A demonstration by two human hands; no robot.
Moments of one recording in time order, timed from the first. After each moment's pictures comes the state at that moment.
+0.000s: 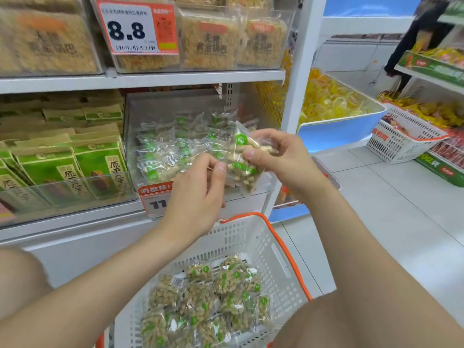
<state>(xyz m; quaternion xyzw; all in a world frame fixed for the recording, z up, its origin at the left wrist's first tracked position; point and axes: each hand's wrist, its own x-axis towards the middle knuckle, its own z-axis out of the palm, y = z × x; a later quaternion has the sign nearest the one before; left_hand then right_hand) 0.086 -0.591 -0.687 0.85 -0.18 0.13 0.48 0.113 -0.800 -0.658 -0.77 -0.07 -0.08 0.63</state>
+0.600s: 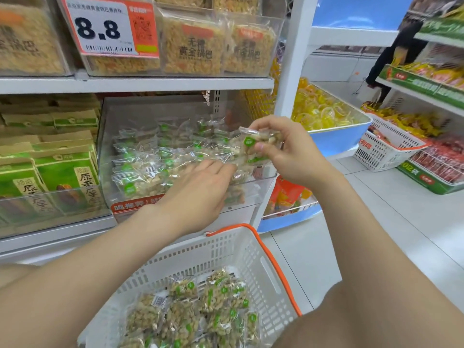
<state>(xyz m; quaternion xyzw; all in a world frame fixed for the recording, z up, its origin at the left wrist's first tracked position) 0.153 -0.611 -0.694 0.92 -0.37 0.11 0.10 0.149 -0.838 -0.636 -0.91 -0.14 -0.19 0.34</state>
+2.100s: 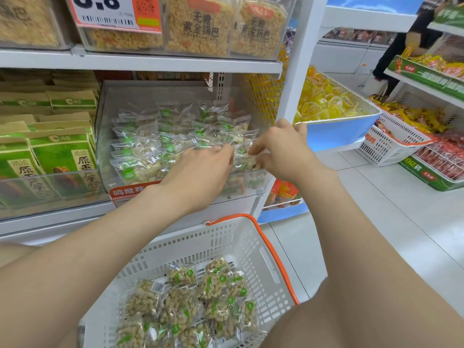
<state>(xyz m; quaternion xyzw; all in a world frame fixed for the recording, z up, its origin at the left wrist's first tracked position) 0.159 -0.618 -0.689 0.93 -0.32 0.14 0.12 0.167 -0.827 -0.663 -0.99 -0.07 -0.13 0.00</state>
